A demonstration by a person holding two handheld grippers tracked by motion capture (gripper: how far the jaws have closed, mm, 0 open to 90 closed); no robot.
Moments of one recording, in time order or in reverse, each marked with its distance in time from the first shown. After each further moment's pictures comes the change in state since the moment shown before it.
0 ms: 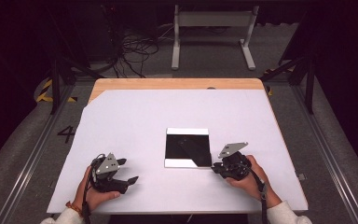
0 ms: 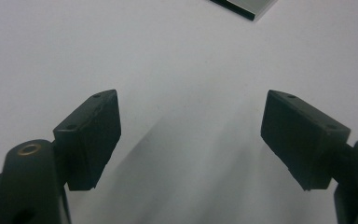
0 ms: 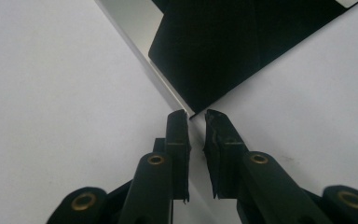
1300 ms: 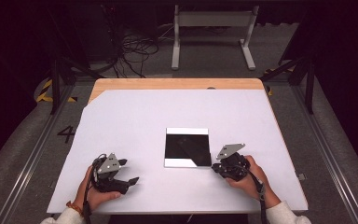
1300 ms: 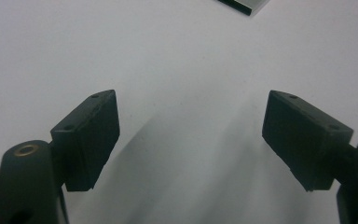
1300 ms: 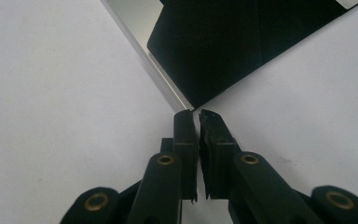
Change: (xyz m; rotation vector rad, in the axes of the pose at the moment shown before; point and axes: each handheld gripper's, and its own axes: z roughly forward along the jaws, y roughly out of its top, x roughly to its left) left arm 0.000 0.000 0.003 0.016 -0.011 0.003; right arm 0.003 0.003 0.002 0.013 -0.036 -0.039
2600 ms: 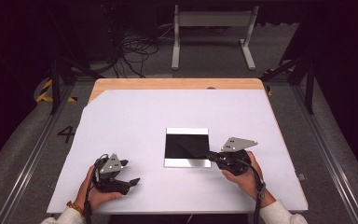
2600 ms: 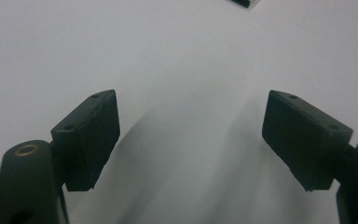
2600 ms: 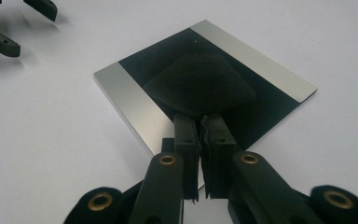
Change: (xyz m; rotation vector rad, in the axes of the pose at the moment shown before) left arm -0.002 0.000 0.004 0.023 -0.007 0.001; right arm -0.001 0.011 -0.016 -0.328 -0.003 0.091
